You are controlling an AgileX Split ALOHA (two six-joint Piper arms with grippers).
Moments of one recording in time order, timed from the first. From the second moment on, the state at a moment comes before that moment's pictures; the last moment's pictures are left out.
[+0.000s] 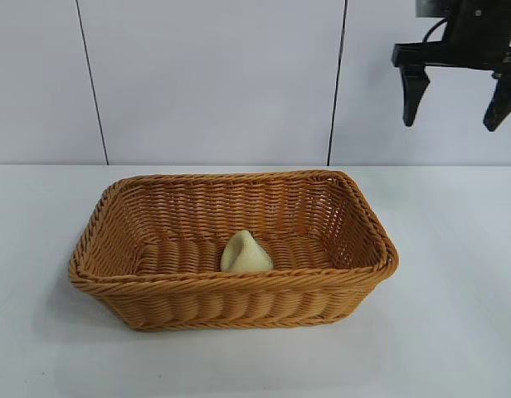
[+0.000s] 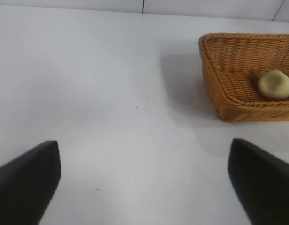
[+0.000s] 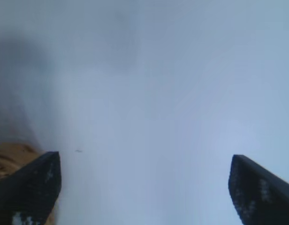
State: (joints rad) left arm -0.10 -0.01 -0.50 0.02 1.07 -0.10; right arm 0.05 2.05 -1.75 -0.01 1.21 0.10
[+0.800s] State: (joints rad) left arm -0.10 -0.01 -0.50 0.02 1.07 -0.10; right arm 0.17 1.23 -0.81 0.02 1.16 0.08
